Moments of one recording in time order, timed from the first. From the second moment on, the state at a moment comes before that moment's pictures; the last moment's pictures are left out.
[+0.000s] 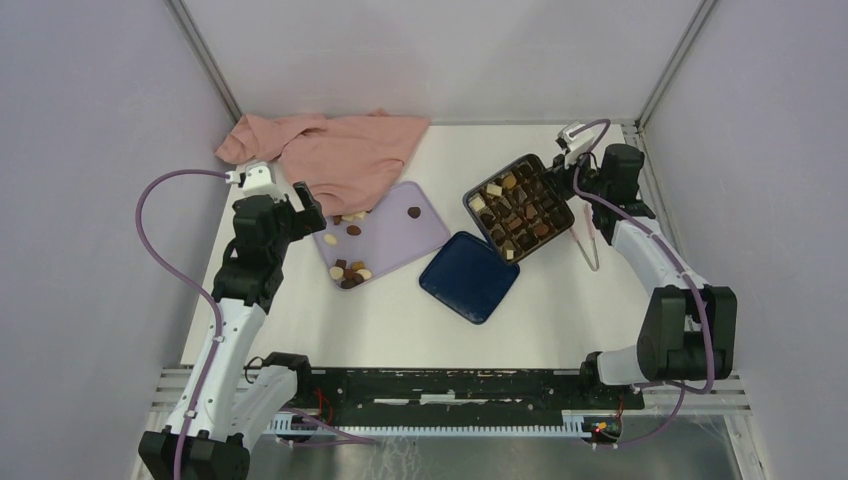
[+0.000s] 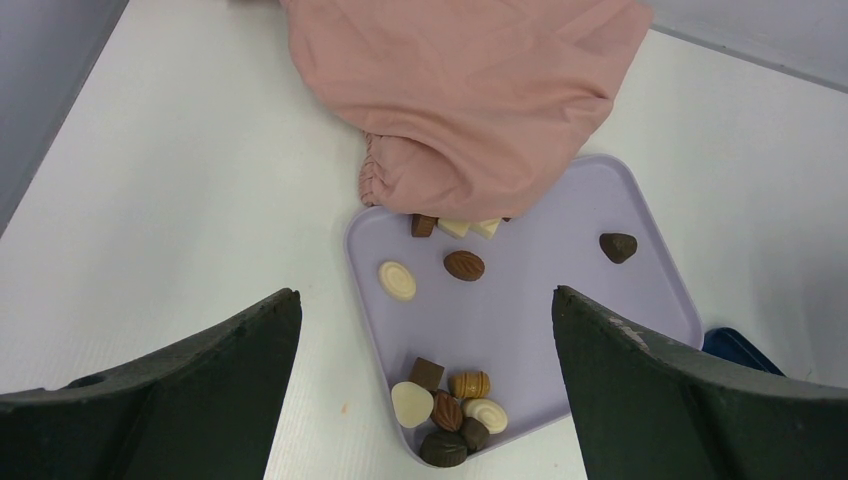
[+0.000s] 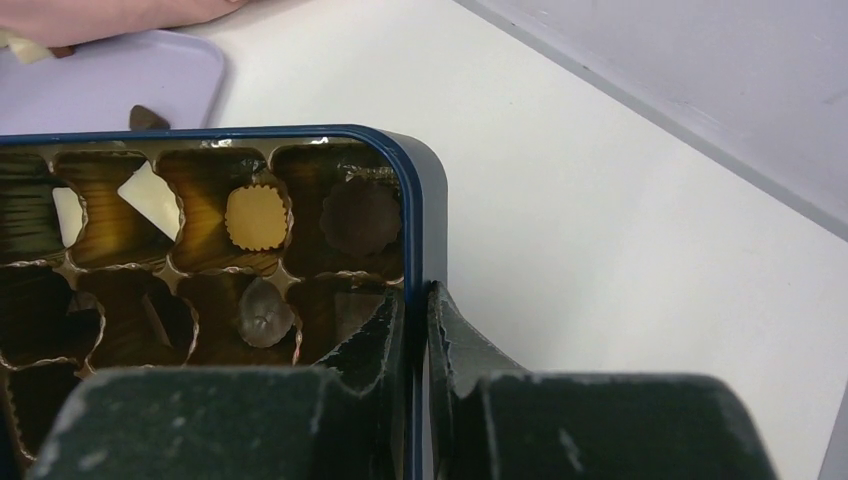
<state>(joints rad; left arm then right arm) -0.11 0.83 0.82 -0.36 -0.19 -0.28 0.00 1.42 0.97 0.10 -0.55 -0.29</state>
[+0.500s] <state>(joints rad) -0.11 0.83 0.82 -0.36 -0.19 -0.28 0.06 1.34 0.92 0.04 -0.48 -0.44</state>
